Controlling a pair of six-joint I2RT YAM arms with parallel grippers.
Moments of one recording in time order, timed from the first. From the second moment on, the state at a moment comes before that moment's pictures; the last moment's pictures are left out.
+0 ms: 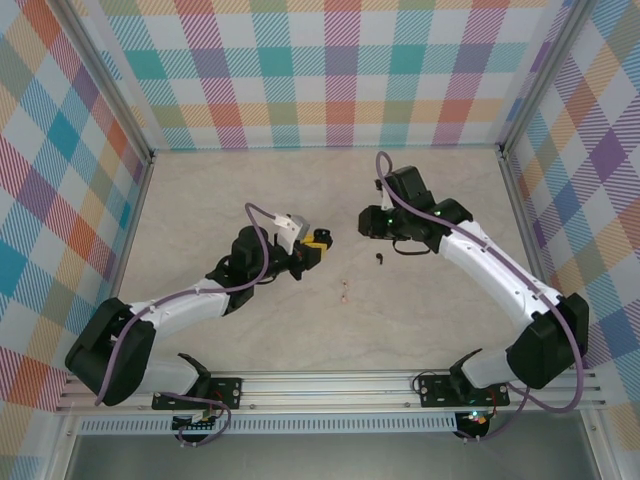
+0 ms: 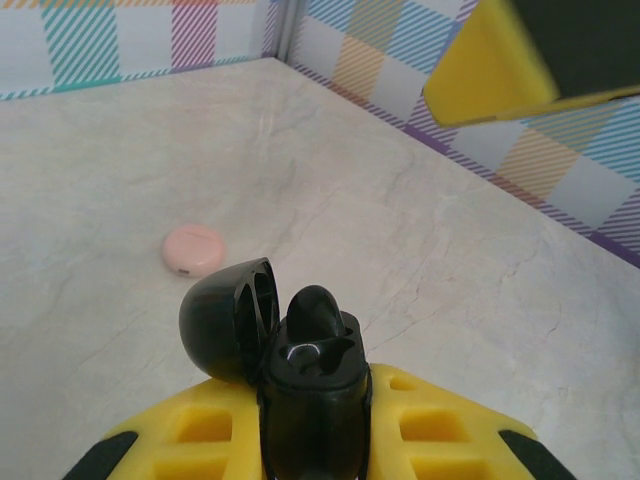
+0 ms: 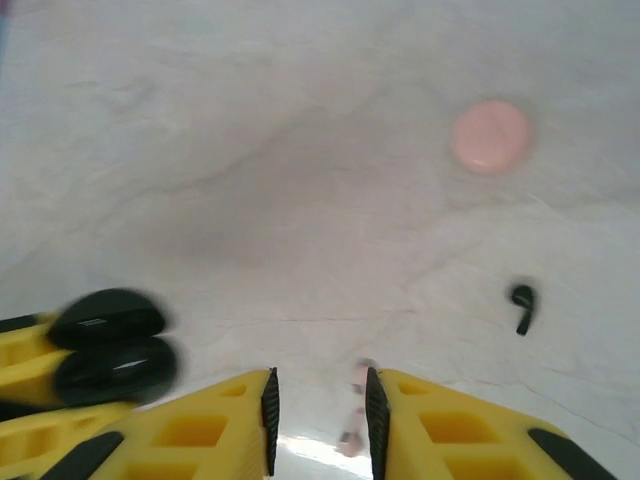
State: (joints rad) left arm -0.60 1.32 0.61 0.44 0.36 -0.16; right arm 0.53 1.41 1.27 -0.75 -0.10 0.52
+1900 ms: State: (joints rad) left arm -0.60 1.10 0.60 0.18 0.32 -0.21; right arm 0.42 2.08 1.55 -0.99 -0.09 0.43
